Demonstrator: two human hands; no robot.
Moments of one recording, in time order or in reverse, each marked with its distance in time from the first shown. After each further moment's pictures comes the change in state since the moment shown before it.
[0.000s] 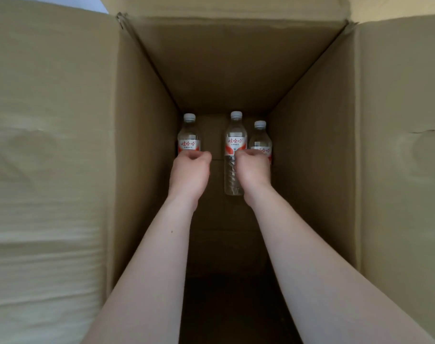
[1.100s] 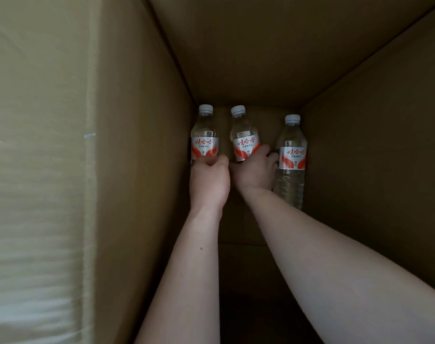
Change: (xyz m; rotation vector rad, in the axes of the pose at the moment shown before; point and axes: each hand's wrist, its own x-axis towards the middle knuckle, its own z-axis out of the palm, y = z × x) left_hand 0.051 -0.032 0.022 -0.128 0.053 -0.105; right_hand 0.086 0.049 0.066 -0.693 0.206 -0.230
